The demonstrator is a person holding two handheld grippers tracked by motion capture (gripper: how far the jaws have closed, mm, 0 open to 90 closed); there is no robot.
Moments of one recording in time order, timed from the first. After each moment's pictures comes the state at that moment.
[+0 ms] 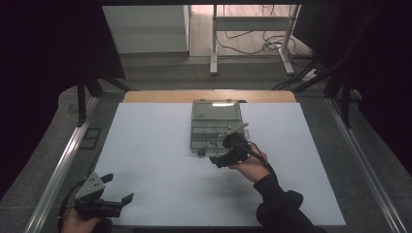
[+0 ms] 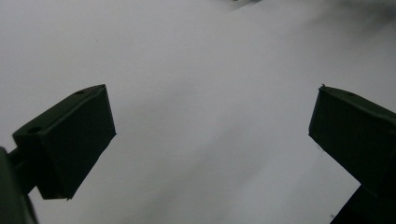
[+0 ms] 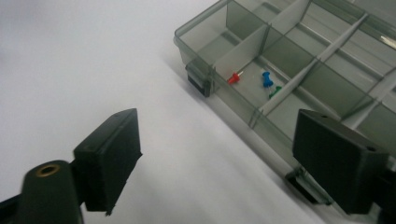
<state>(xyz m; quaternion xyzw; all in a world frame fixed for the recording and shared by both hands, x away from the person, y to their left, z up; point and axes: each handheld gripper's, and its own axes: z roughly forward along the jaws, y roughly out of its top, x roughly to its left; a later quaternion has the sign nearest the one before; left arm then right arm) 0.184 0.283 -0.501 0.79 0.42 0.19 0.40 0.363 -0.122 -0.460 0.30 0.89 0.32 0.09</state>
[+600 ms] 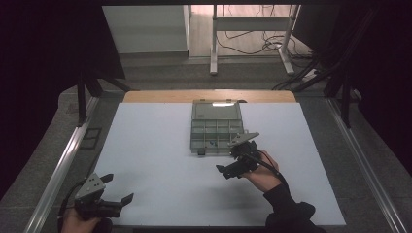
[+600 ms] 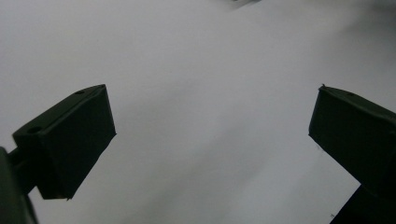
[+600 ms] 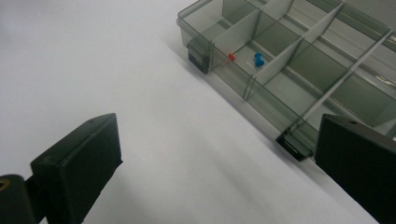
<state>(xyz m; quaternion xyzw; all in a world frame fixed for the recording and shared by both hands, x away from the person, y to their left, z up) 0.183 0.283 -0.501 0.79 0.42 0.19 0.40 0.333 -0.146 -0.455 0.30 0.89 0.33 0.12</state>
